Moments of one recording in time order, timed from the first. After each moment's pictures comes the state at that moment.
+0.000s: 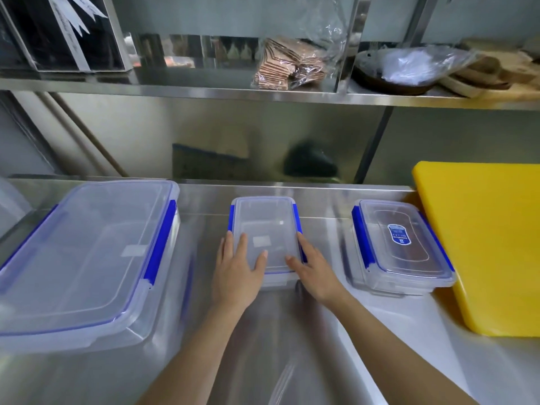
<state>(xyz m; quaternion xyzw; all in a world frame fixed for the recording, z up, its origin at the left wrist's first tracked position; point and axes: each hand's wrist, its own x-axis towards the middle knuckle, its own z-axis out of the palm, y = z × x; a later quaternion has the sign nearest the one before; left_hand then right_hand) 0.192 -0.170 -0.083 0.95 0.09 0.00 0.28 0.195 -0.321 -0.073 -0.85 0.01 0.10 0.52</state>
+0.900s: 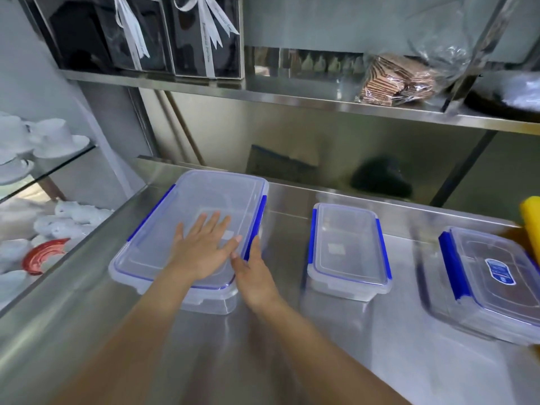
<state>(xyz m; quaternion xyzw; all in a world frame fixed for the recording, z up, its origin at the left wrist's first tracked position) 0.152 0.031 -0.032 0.99 0.11 -0.08 0.07 0.139 -0.087 -0.056 -0.77 -0.07 0.21 0.59</state>
